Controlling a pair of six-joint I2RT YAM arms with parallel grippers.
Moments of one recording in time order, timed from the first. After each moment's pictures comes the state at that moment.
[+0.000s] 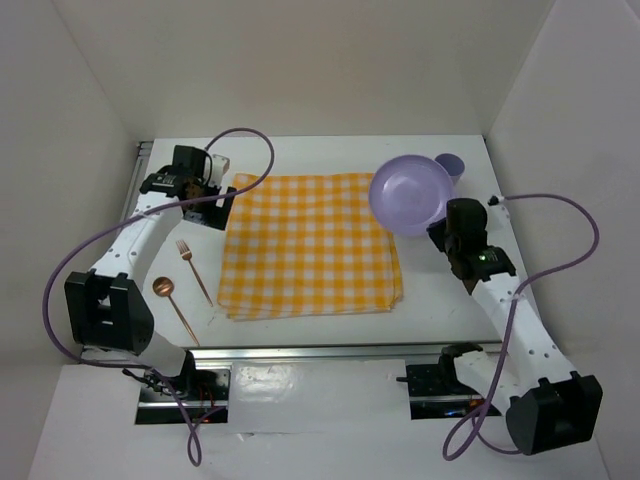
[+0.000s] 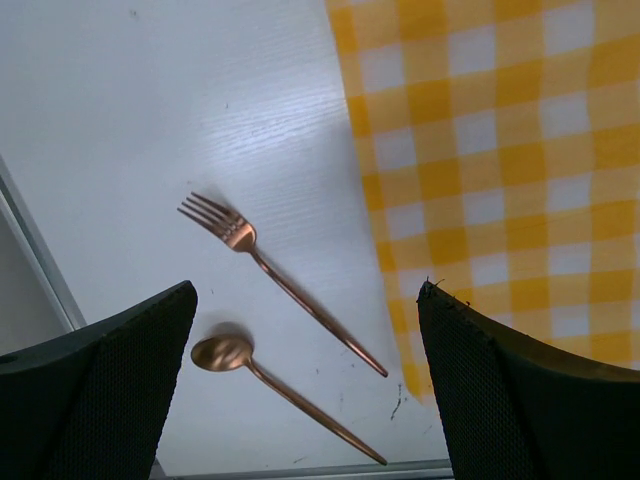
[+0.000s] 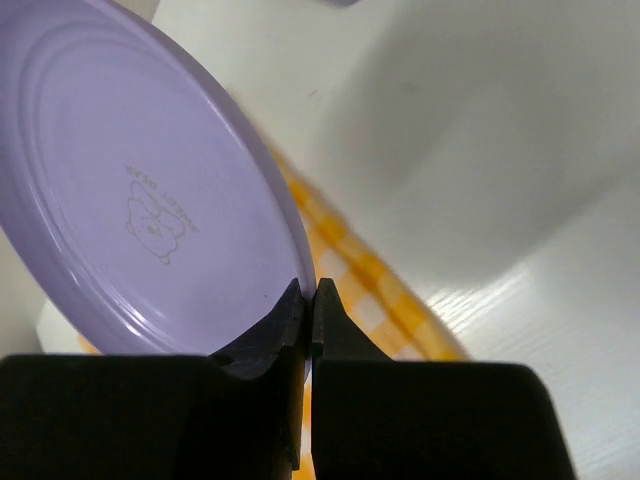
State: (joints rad) left arm -0.12 1.53 1.36 -0.83 -0.07 0.15; right arm 0.15 0.96 0.81 -0.49 0.38 1.07
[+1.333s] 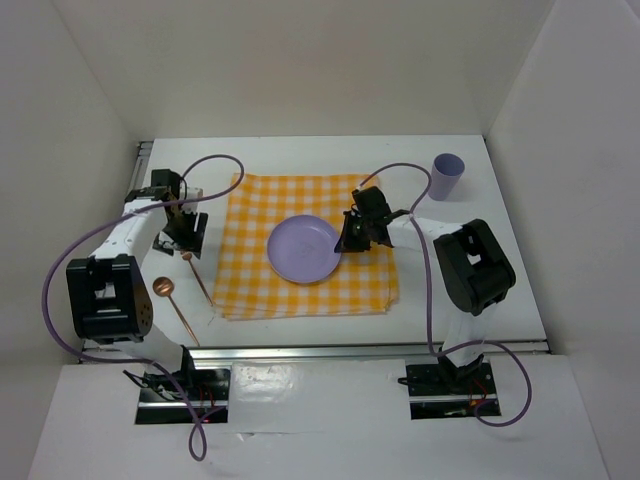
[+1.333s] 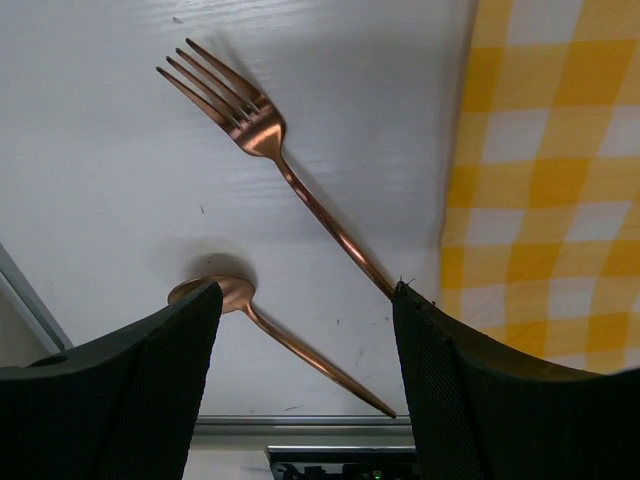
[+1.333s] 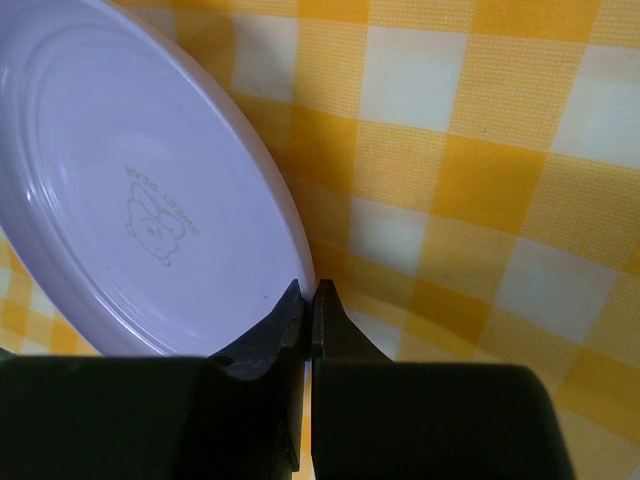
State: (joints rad) left arm 0.10 1.57 1.19 -0.87 -0.01 0.16; right arm 0.47 1.83 1.06 -0.15 -0.22 0.59
